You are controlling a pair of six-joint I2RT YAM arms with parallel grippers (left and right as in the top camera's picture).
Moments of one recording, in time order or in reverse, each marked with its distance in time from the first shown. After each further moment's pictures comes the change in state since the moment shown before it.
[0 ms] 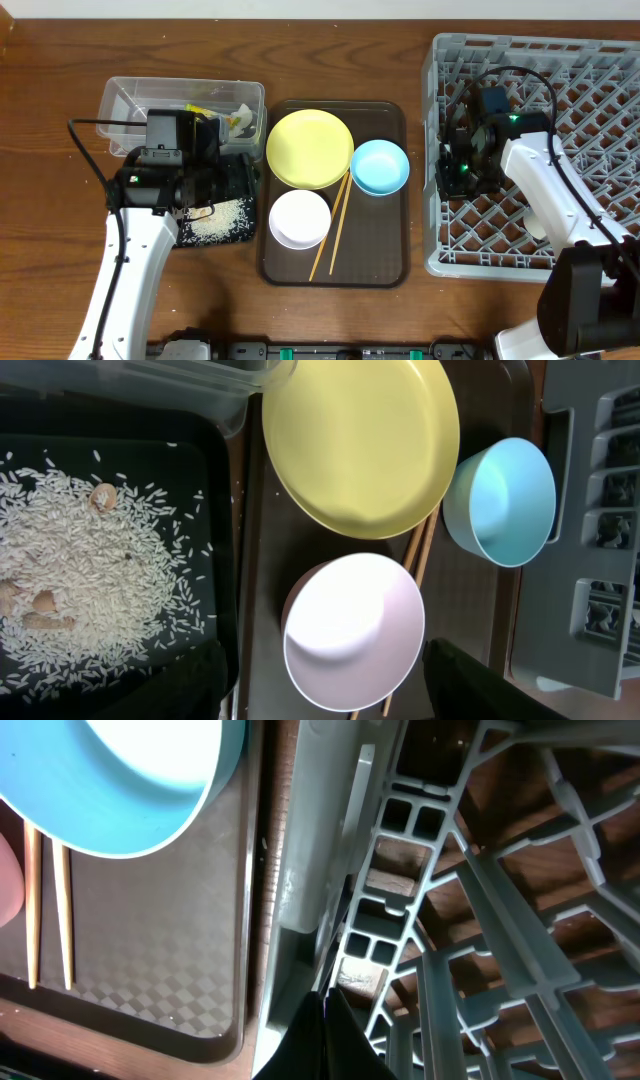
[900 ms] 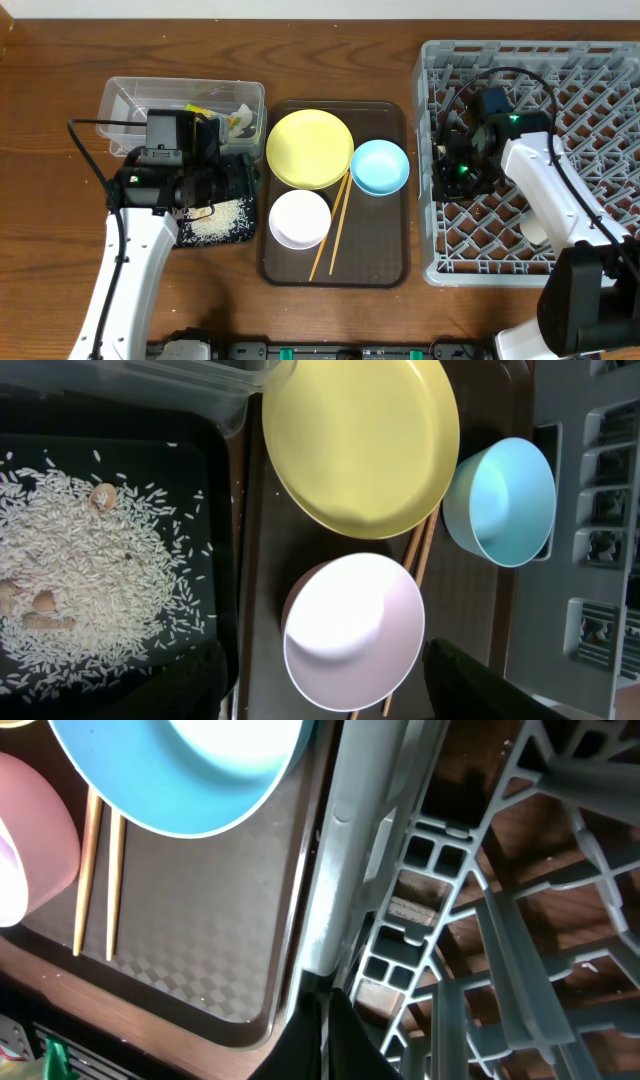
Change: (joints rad) left arm 0.000 0.000 0.000 -0.001 0.000 0.000; right arm -0.001 0.000 0.000 -0.014 -0.100 -0.061
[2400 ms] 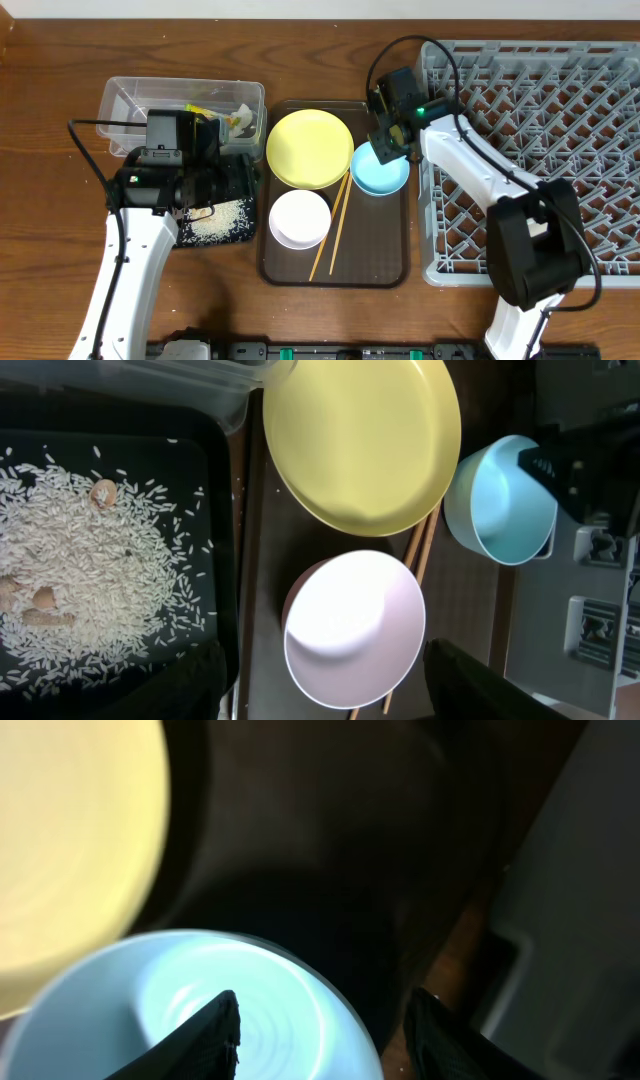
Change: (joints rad) left arm 0.000 0.000 0.000 -0.006 0.000 0.000; right arm 0.278 0.280 0.182 0.433 0.372 0.008
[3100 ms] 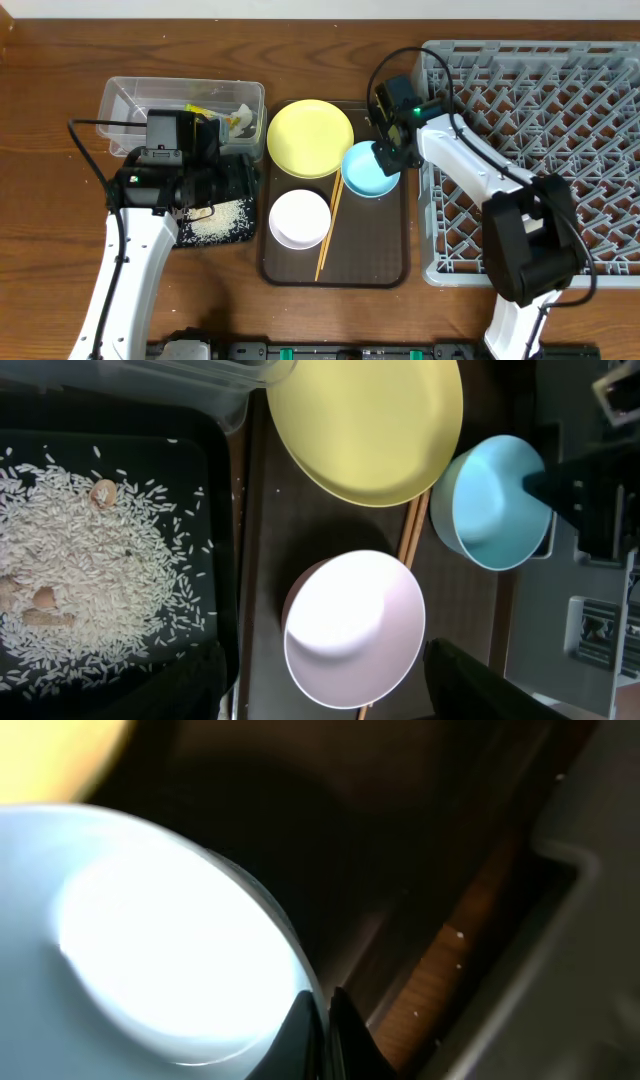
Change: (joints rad) left arm 0.000 0.000 0.000 0.000 0.000 0.000; right arm 0.002 0.005 0.006 -0.117 0.008 0.002
